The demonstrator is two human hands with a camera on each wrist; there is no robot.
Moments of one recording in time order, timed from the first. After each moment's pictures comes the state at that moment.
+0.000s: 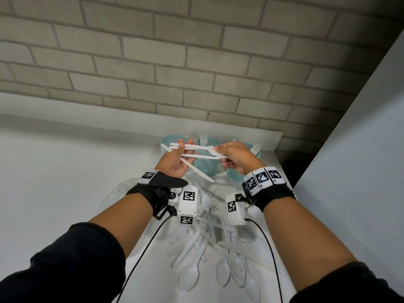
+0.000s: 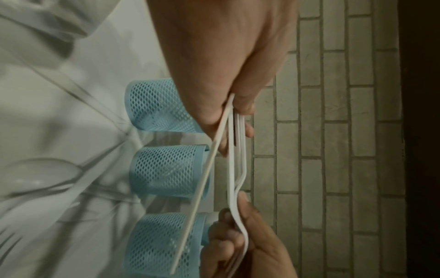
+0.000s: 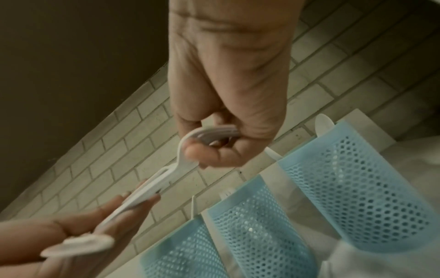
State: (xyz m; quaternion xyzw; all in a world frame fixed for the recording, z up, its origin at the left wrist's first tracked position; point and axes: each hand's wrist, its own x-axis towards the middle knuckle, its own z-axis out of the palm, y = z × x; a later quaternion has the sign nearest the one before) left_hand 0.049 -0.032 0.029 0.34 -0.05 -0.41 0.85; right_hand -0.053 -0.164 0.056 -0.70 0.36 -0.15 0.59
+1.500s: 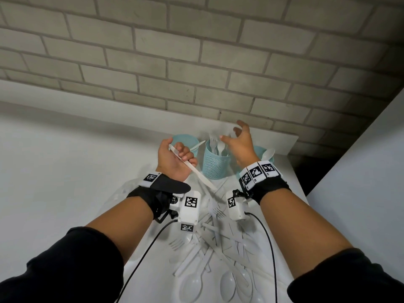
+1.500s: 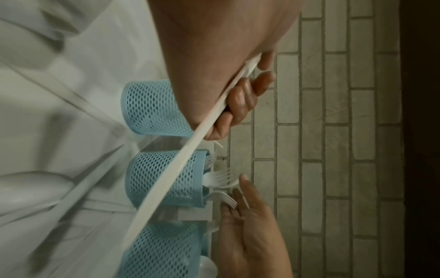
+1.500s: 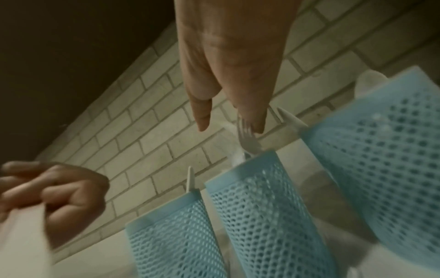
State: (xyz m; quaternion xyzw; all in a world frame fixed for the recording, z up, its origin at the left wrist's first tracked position) left_hand 0.072 -0.024 0.017 0.25 -0.01 -0.43 0.87; right_hand -0.001 -0.185 0.045 -0.71 0.31 -0.32 0.55
